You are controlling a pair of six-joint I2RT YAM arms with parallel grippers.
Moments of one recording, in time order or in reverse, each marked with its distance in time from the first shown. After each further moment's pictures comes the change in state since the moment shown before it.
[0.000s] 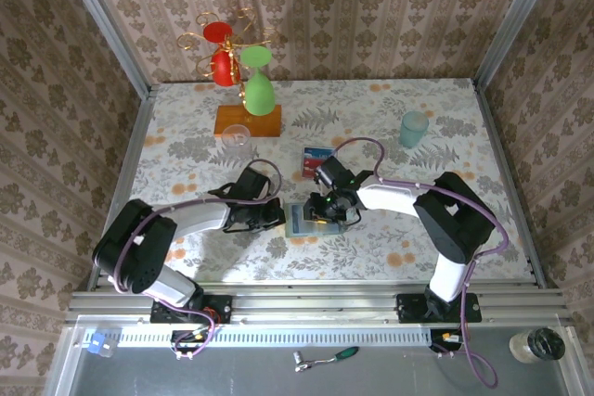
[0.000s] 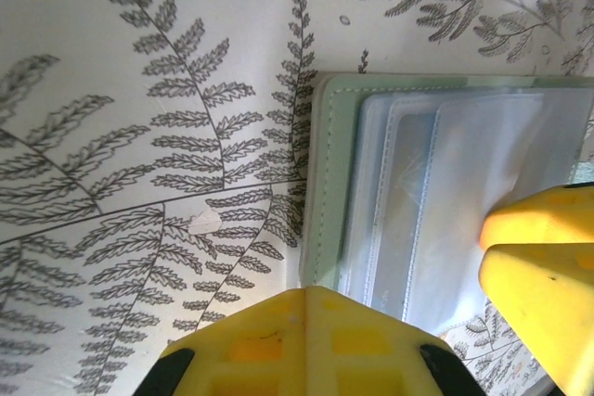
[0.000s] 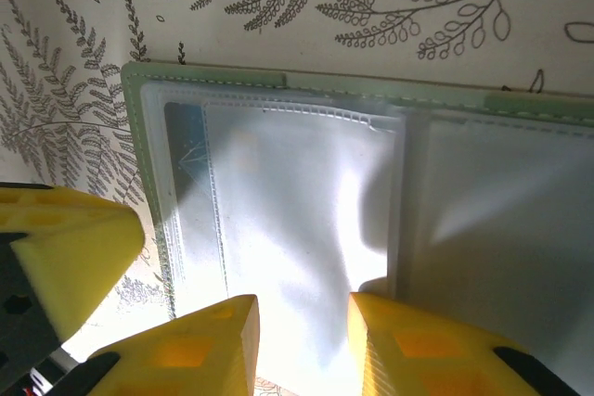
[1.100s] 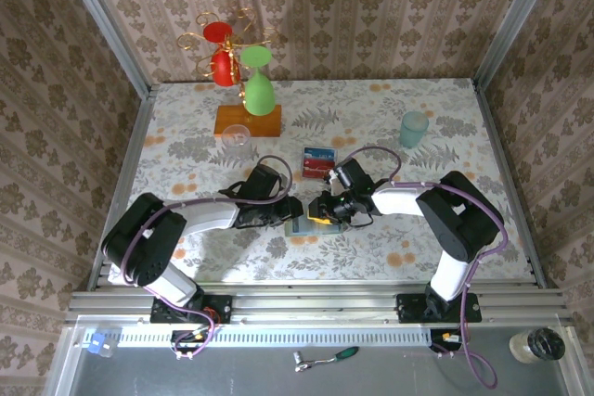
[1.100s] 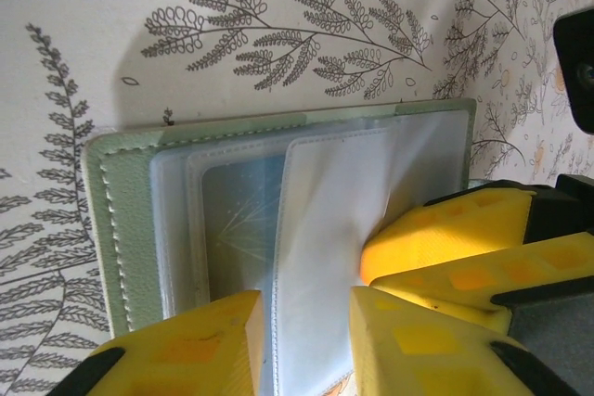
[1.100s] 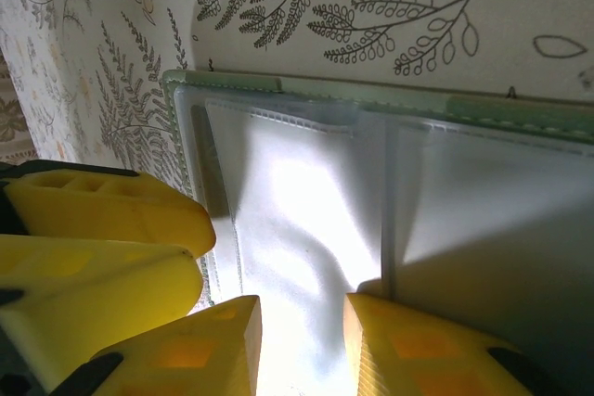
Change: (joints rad) left arm -0.073 0.070 0.033 0.184 0.013 -0.086; right arm -0.105 -0.014 -0.174 0.302 -0.224 0.054
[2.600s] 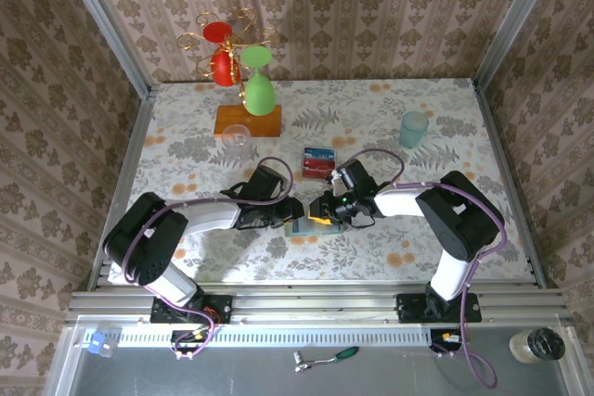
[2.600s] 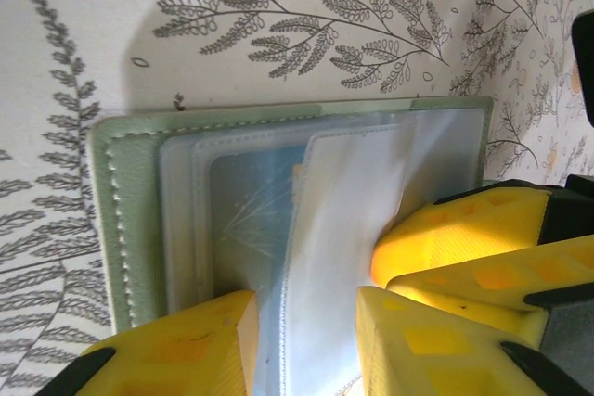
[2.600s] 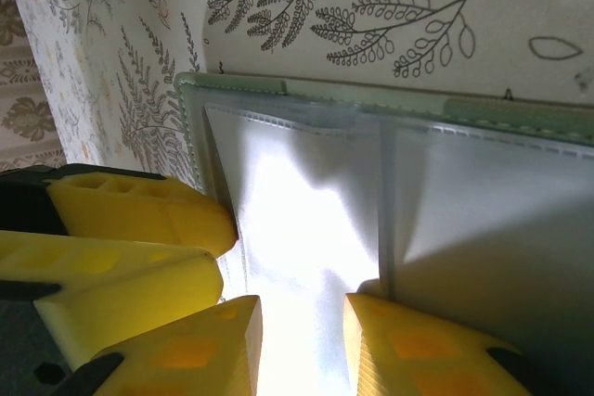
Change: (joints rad) left arm -0.013 0.007 0.002 -0.018 -0.019 -0.024; right arm -0.017 0.003 -0.040 0.086 -0.043 0.026
